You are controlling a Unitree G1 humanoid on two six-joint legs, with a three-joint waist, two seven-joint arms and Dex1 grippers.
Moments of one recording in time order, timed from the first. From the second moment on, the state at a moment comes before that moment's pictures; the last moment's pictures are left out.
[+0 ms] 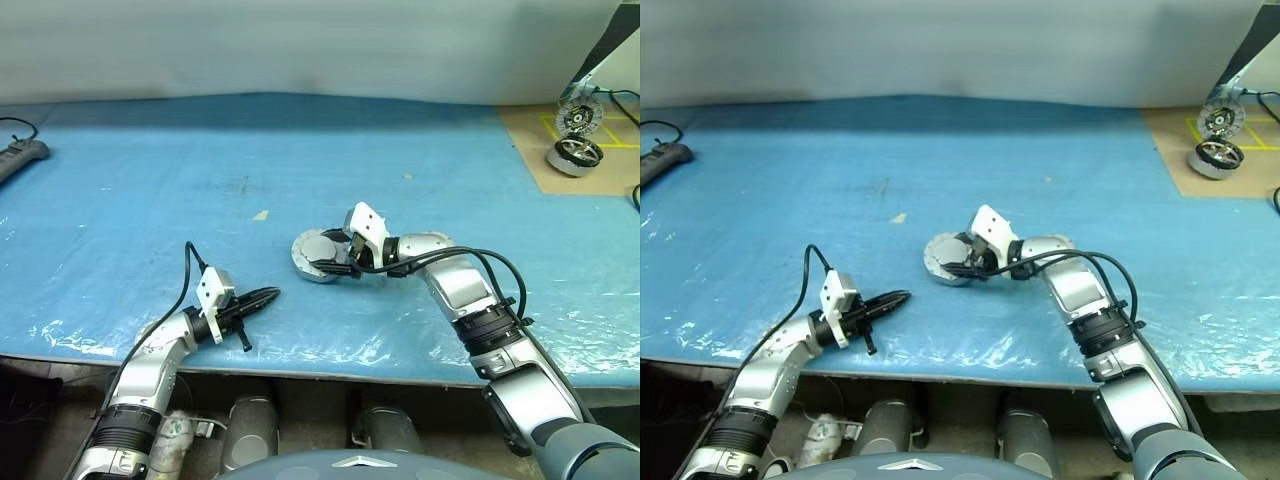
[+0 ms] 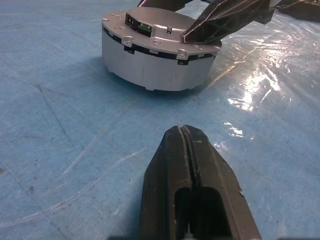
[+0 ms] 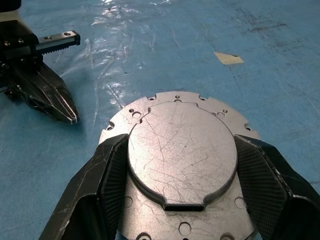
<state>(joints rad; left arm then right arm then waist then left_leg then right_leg) -0.06 0.37 -0.02 0.18 -0.35 -0.04 -1.04 -0.57 -0.37 0.30 0.17 0.12 0.36 0.94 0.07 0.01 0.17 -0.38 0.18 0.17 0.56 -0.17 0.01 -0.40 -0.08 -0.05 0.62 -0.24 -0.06</state>
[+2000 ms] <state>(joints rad) -0.20 0.40 0.07 0.38 -0.37 -0.03 -1.04 -0.54 -0.39 0.29 0.20 0.11 0.29 0.92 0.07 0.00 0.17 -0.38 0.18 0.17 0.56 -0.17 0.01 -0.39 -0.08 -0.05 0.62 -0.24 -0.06</state>
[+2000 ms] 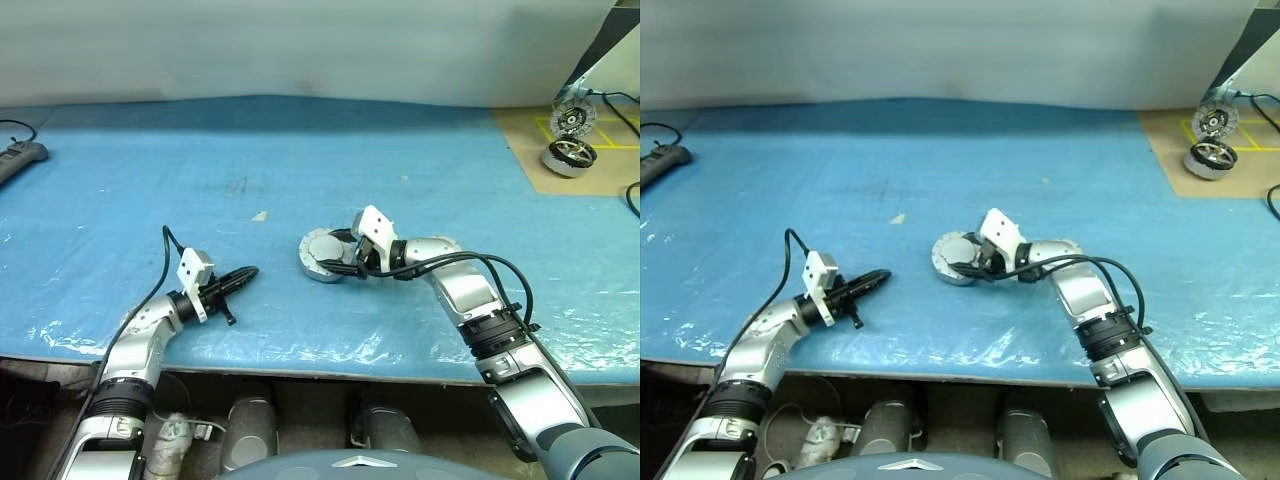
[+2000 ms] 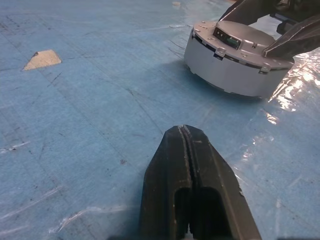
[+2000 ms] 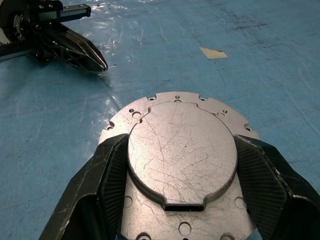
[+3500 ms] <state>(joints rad) -0.72 0.06 -0.12 0.43 -0.22 0.06 -0.76 -0.45 -0.37 0.26 0.07 0.12 0.44 0.83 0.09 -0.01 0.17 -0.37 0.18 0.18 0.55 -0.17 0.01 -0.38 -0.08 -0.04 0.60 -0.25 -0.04</state>
